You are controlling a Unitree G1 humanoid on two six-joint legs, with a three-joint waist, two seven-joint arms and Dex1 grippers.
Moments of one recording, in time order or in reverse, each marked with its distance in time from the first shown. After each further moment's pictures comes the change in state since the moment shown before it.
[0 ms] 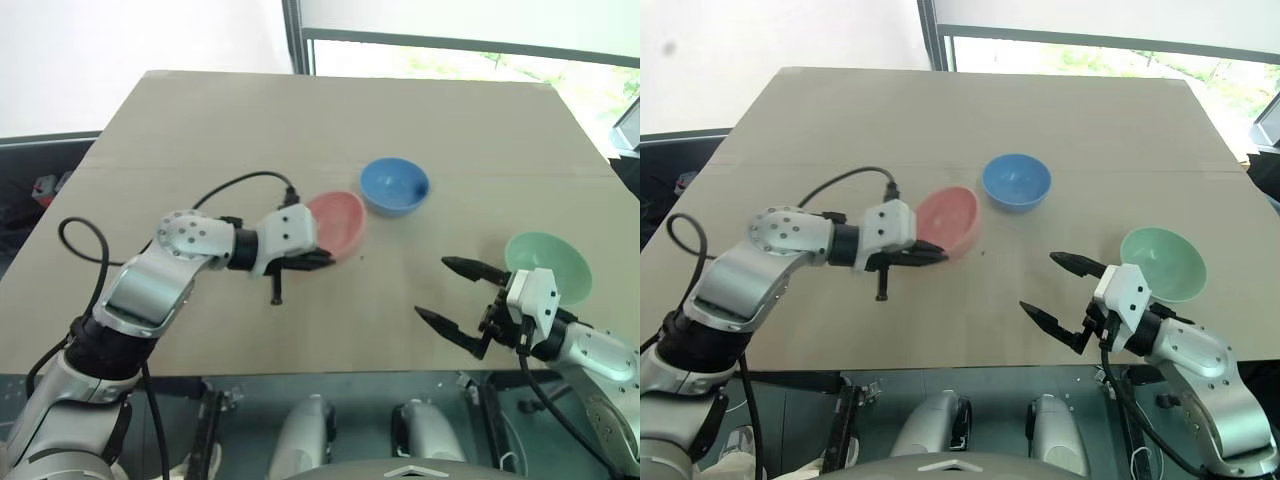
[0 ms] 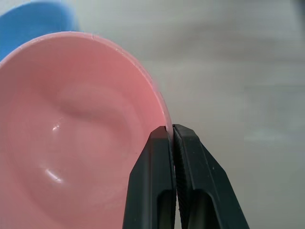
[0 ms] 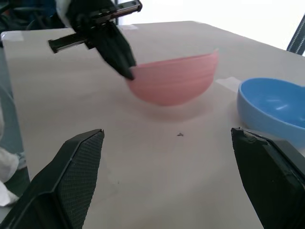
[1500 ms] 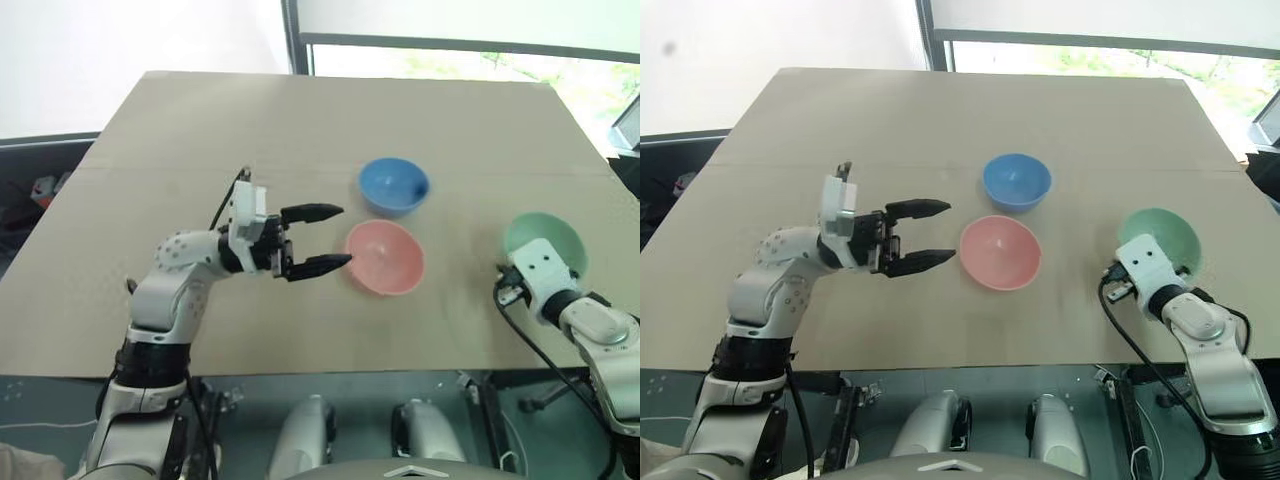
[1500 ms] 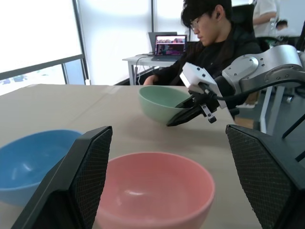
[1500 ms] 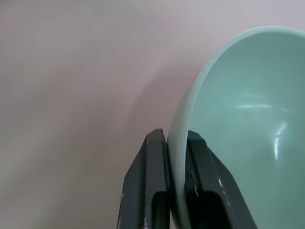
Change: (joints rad) left arm 0.184 -0.297 0.338 0.187 -0.331 -0.196 -0.040; right arm -0.207 -0.003 0.007 0.019 -0.329 0.437 -0.246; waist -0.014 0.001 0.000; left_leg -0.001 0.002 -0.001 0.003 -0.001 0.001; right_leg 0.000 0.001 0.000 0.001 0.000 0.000
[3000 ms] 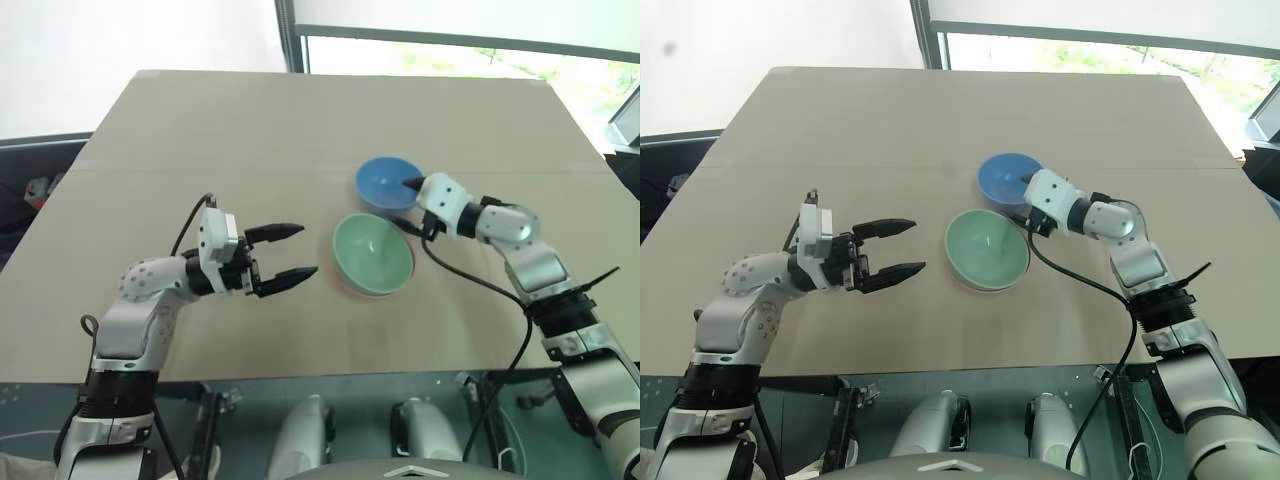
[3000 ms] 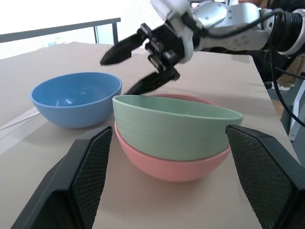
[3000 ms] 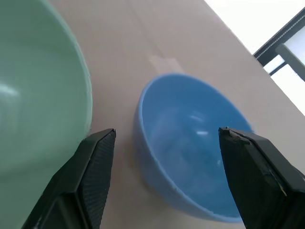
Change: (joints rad) left arm 0.147 0.077 0.056 0.017 0.068 -0.101 0.059; right arm -0.690 0.112 0.333 0.991 -0.165 -0.757 0.225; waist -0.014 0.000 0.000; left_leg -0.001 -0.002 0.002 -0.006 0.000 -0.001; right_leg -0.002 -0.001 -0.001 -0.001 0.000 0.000
